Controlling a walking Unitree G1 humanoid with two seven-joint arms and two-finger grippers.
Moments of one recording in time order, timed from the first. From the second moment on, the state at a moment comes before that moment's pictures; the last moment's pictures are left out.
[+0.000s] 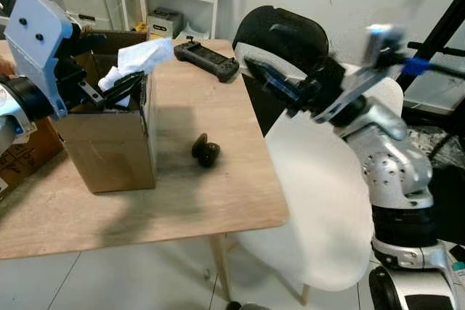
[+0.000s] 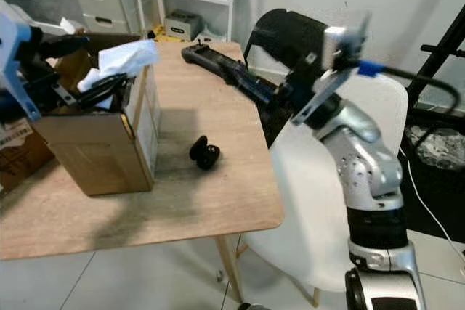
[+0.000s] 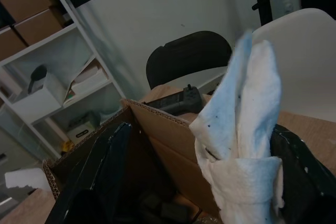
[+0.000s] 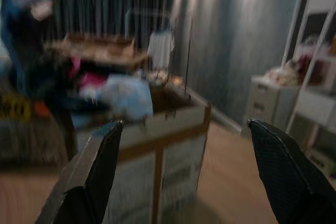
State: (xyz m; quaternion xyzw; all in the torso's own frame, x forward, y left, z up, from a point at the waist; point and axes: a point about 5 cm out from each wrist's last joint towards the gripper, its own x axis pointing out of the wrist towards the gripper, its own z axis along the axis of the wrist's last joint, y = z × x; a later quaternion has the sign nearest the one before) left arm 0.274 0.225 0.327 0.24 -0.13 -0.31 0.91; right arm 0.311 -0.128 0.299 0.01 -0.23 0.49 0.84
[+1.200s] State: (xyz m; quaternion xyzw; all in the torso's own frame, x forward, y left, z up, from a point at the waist) left arm 0.278 0.226 0.331 0.23 -0.15 -0.29 0.92; right arm 0.330 -0.083 0.275 0.28 -0.23 0.53 0.77
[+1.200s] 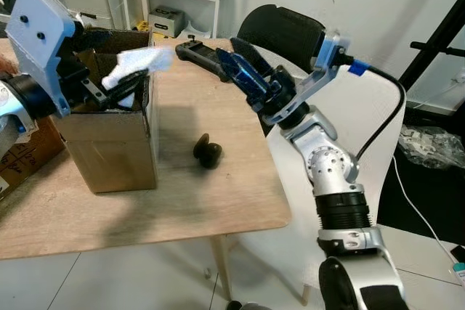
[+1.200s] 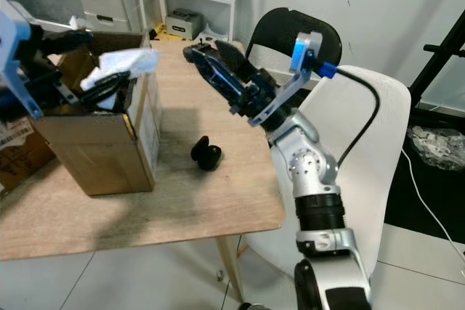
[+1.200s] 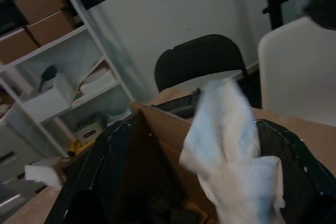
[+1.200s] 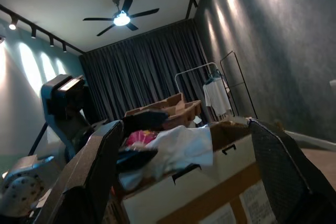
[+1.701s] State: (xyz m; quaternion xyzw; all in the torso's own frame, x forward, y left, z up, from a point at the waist) left arm 0.283 0.232 0.330 0.23 -0.14 -0.27 0.93; right arm 0.334 -0.079 0.261 0.20 -0.19 0.49 0.82
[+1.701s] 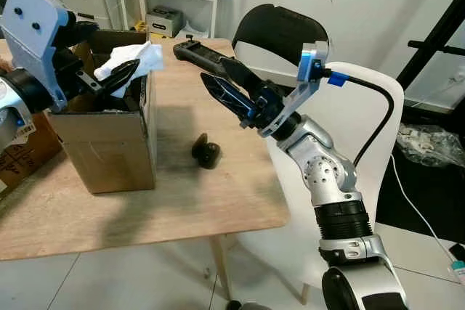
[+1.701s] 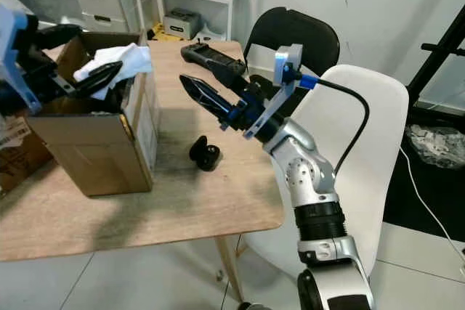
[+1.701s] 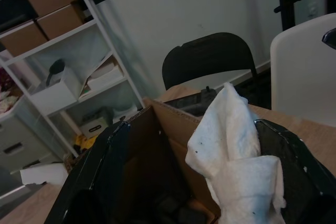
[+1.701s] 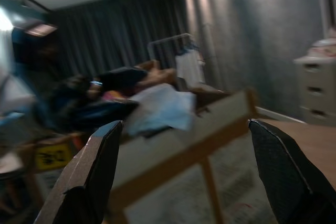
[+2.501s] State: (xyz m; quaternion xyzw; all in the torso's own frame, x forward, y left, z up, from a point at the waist) left arm 0.291 0.245 0.328 0.24 -0.13 -0.21 0.94; right arm 0.347 -0.085 0.271 0.21 -0.21 0.43 0.85
